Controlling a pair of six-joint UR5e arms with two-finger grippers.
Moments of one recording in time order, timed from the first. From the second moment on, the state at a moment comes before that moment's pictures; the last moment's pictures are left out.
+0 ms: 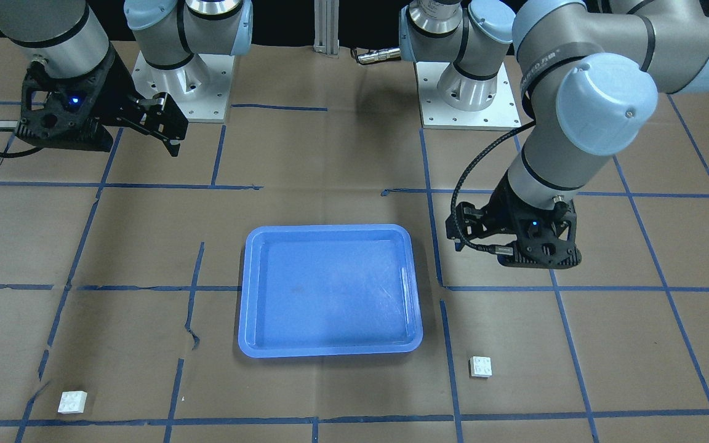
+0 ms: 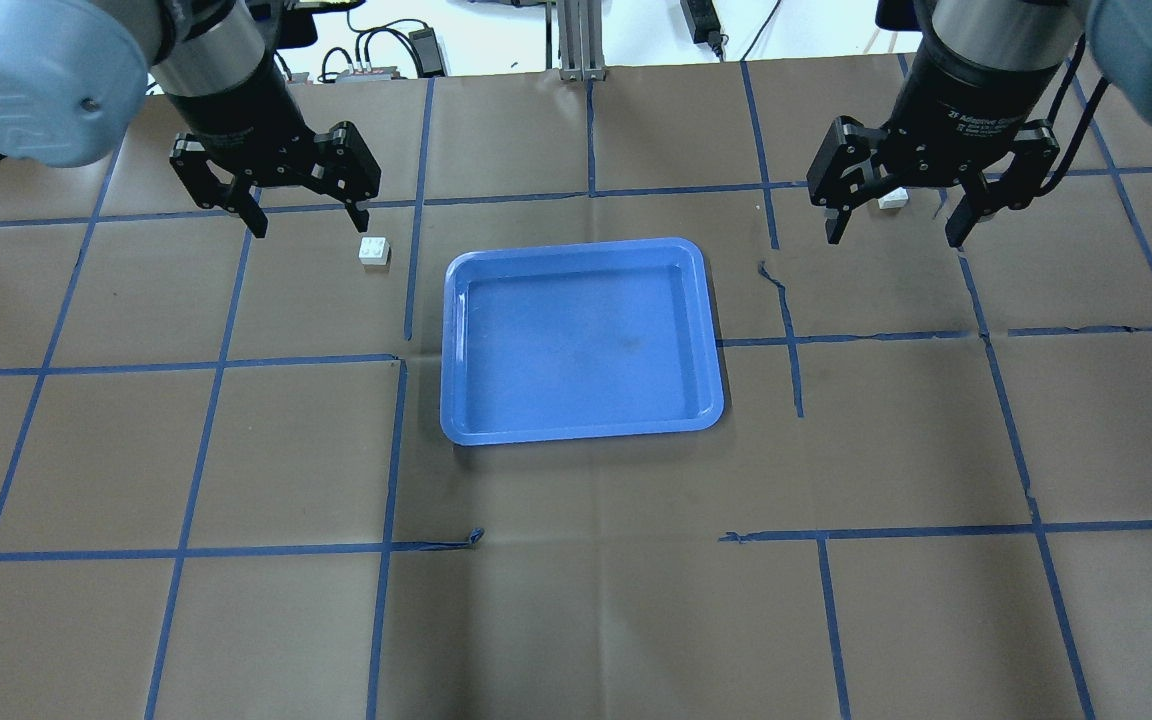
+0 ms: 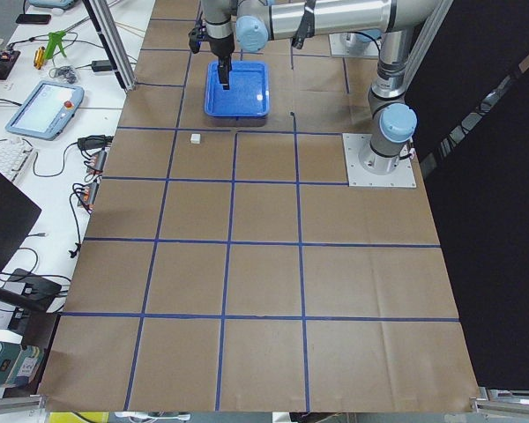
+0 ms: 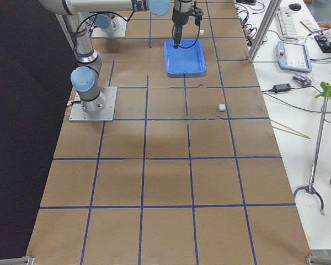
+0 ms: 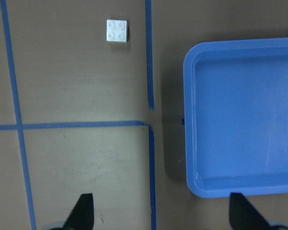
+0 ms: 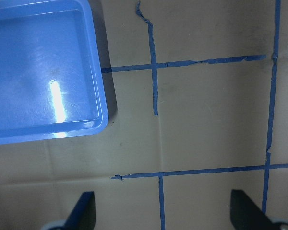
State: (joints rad) left arm -1.54 -1.86 -1.50 -1.38 1.56 0.08; right arm 1.56 -1.54 1.51 -1.44 -1.55 0.06
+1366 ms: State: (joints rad) left arm -1.48 -2.26 -1.45 -0.95 1.52 0.30; right arm 1.56 -1.51 1.50 -1.51 -1.67 -0.70
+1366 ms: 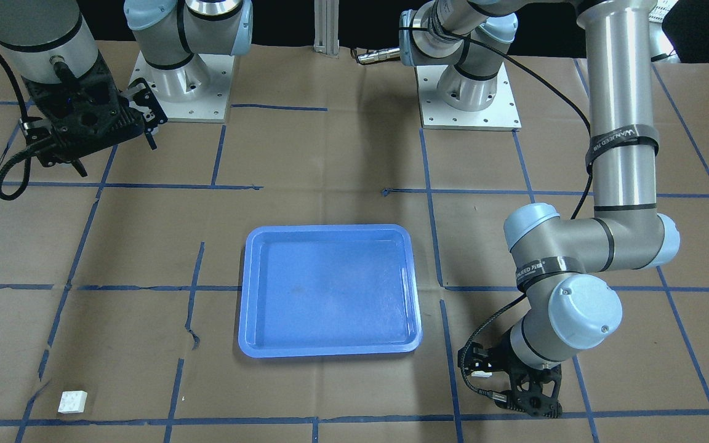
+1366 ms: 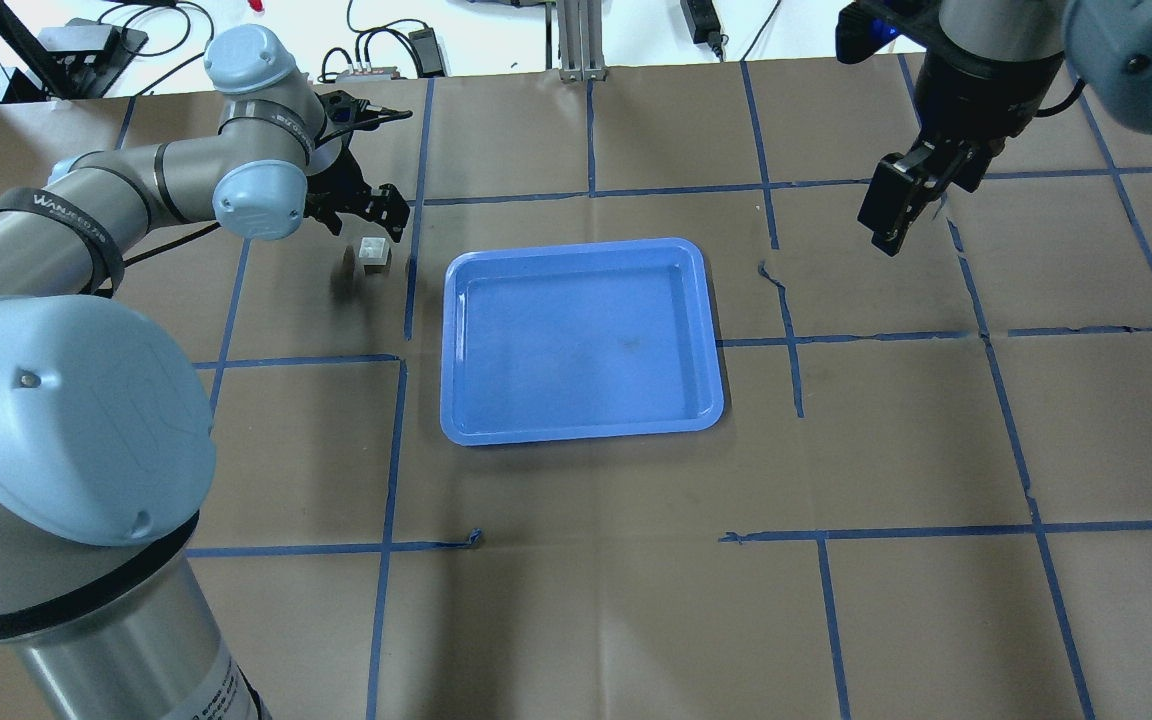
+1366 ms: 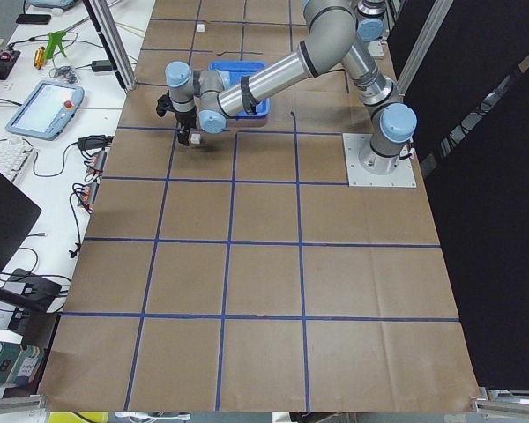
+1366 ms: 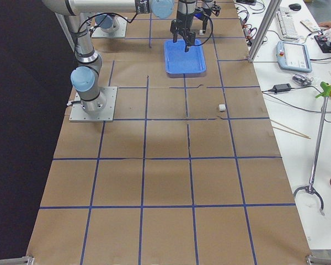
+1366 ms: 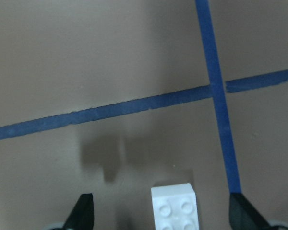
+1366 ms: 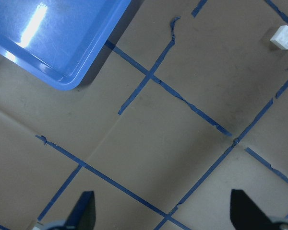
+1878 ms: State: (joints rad) left arm -1.48 -2.26 -1.45 -0.96 1.52 0.36; right arm 1.50 -1.45 1.48 -1.57 -1.66 -1.11
